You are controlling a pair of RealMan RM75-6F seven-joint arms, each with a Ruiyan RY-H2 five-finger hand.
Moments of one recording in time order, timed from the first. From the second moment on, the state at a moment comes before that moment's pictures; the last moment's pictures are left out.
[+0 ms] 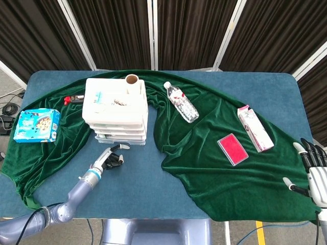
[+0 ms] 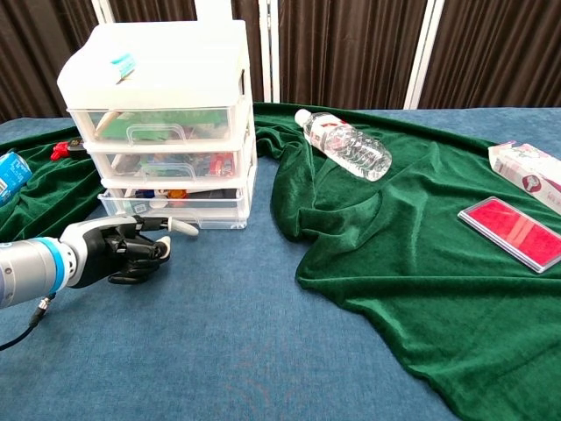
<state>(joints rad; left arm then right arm) -0.55 -1.66 -0.30 -1.39 0.94 0.58 -0.51 0.06 -1.04 0.08 -1.58 -1.55 1.55 0.20</state>
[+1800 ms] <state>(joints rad) -0.55 -1.75 -0.28 -1.49 0.82 1.10 0.37 0.06 -1.04 0.08 -1.58 -1.55 1.56 0.20</state>
